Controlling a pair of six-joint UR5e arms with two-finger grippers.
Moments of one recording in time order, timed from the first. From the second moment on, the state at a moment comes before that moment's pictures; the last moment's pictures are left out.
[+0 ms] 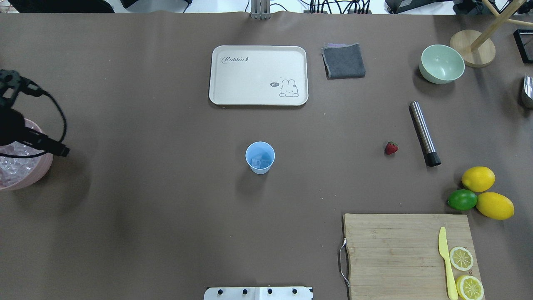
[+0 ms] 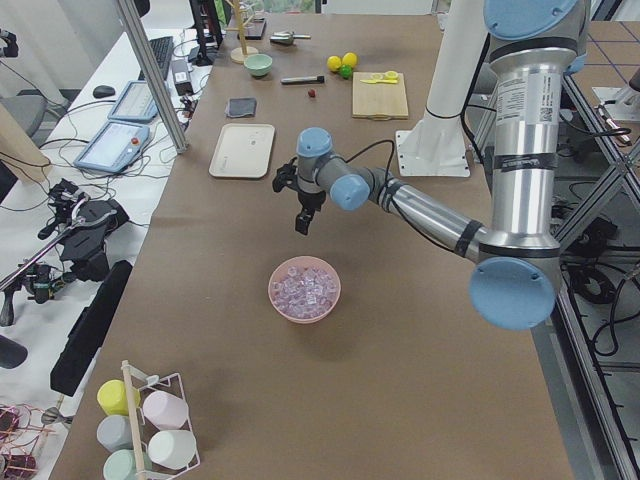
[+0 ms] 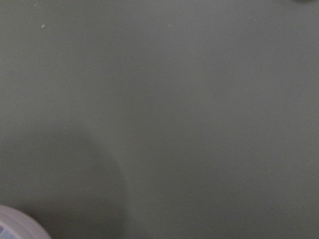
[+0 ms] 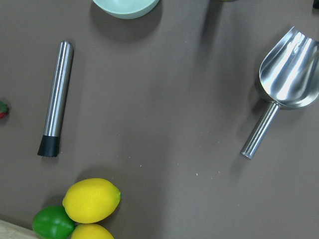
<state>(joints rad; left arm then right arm) -1.00 -1.47 -2.01 -1.86 -2.22 -0.45 1.55 -1.69 1.92 -1.66 2.43 -0.12</state>
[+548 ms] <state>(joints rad) -1.09 -1.33 -1.92 -1.95 -2.28 -0.37 1.50 -1.65 1.92 -1.66 2.44 -0.07</state>
